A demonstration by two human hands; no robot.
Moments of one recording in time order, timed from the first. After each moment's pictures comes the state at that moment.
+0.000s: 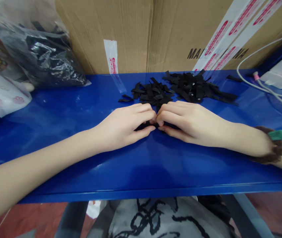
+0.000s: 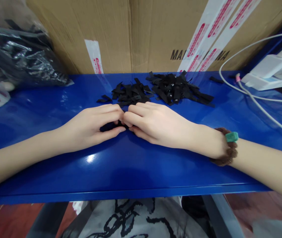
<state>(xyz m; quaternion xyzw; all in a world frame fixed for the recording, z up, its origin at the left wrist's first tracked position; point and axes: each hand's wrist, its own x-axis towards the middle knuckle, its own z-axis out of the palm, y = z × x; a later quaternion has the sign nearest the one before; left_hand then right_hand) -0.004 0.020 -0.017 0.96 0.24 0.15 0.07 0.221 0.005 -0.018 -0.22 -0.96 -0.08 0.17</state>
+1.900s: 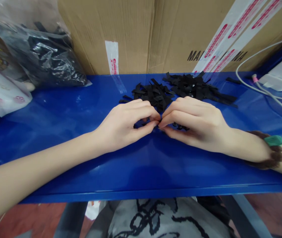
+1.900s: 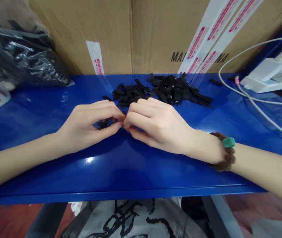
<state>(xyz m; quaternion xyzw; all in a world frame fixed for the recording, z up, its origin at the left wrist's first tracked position) 0.000 0.015 -0.013 0.93 0.22 0.28 0.05 0.220 -0.005 -0.014 -0.22 -0.93 -0.09 0.28</state>
